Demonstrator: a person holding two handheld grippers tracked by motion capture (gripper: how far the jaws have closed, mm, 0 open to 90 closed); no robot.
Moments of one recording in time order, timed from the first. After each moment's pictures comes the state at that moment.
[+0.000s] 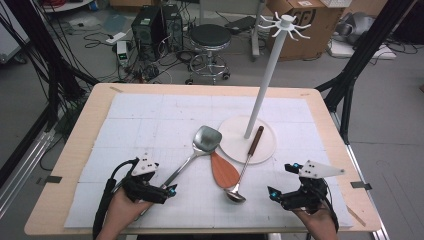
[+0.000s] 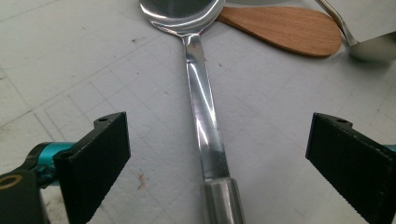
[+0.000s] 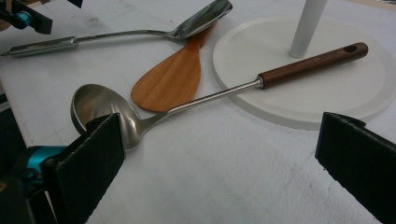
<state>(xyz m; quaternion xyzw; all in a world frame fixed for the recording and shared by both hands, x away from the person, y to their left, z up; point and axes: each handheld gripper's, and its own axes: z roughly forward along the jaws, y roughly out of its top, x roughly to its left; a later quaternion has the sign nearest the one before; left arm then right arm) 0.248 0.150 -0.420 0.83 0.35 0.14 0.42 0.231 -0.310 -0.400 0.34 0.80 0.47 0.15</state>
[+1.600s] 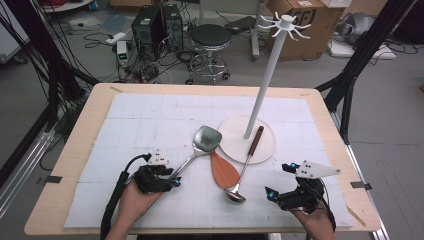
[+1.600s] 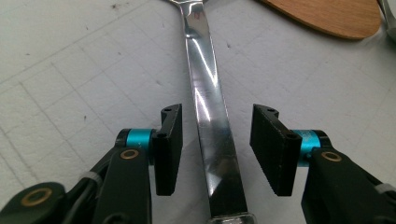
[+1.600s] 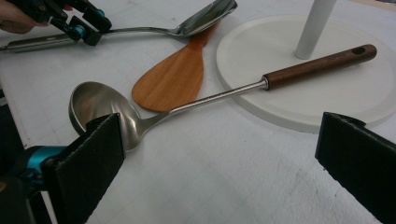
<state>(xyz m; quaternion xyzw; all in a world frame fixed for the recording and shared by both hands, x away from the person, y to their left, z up) 0.276 0.132 -0.439 0.85 0.37 0.10 0.37 0.233 -0.304 -0.403 0.33 0.81 0.47 0.15</state>
